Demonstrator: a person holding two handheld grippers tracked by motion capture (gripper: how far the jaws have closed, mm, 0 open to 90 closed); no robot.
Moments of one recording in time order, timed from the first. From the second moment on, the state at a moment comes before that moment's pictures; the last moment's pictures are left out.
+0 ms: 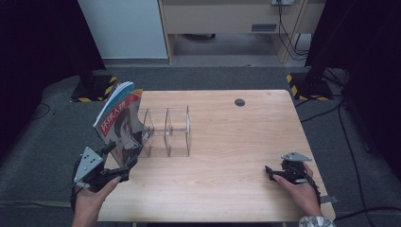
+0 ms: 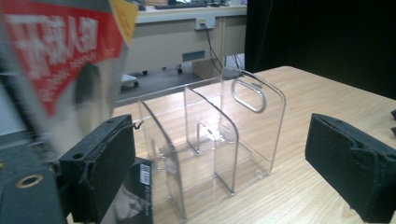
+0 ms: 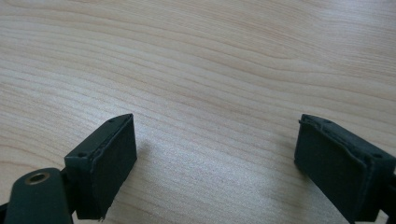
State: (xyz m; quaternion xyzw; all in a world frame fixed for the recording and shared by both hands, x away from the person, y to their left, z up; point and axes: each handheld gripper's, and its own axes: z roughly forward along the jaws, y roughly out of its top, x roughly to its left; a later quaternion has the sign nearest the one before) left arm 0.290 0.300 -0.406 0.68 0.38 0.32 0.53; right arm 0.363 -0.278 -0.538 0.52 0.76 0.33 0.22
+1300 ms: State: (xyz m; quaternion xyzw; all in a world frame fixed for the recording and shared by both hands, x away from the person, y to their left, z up) left arm 0.345 0.237 -0.433 0.75 0.37 0.24 0.50; right arm 0.363 -0.278 -0.538 0.51 0.76 0.33 0.22
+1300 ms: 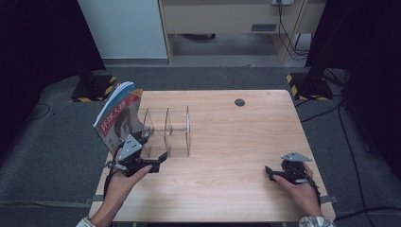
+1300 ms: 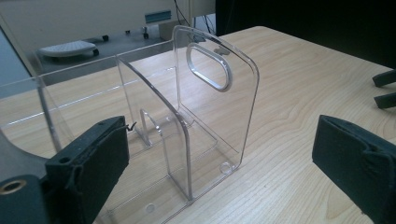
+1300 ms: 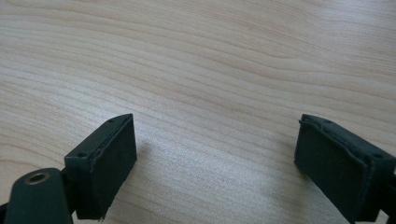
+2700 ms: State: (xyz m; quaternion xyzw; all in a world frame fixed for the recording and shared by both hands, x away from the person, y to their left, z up) left arm 0.357 0.157 -0.448 0.79 0.32 0.19 0.49; right arm 0.363 -0.278 -0.538 0.52 0.76 0.33 0.22
